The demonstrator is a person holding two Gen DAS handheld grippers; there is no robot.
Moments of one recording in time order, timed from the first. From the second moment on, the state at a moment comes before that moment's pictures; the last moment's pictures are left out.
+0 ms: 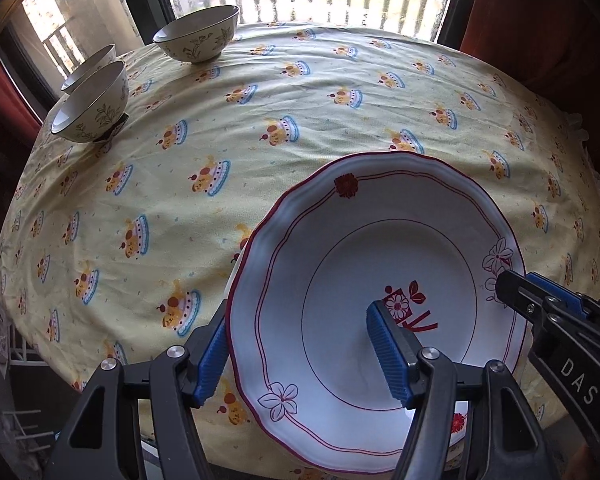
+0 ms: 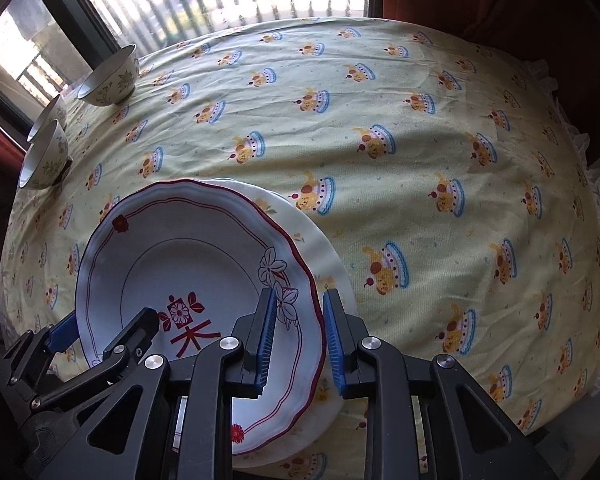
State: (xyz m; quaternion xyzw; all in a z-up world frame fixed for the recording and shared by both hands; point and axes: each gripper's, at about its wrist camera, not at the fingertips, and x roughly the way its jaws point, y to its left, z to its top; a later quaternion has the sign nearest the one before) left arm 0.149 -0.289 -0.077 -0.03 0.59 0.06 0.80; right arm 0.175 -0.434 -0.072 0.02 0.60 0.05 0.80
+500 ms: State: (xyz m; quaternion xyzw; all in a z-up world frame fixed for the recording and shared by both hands) left arm 0.149 -0.298 -0.078 -0.04 0.59 0.06 0.81; right arm 0.175 -0.400 -0.072 0.00 0.59 0.09 0.81
